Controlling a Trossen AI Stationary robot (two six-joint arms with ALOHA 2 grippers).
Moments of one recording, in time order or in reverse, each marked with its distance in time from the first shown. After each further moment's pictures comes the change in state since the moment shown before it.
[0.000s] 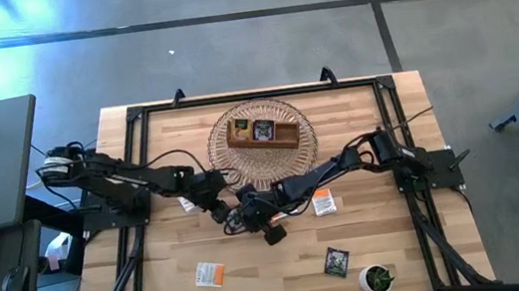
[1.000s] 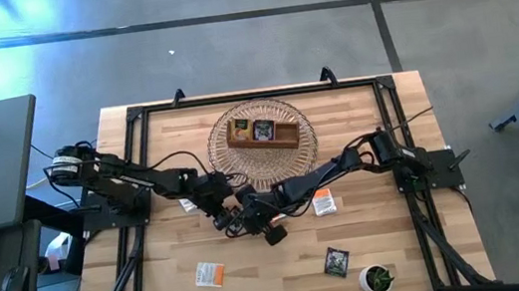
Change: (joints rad) left arm -0.003 0.065 -0.001 0.148 0.129 0.100; right arm -0.001 0.000 0.000 -0.012 0.054 -0.065
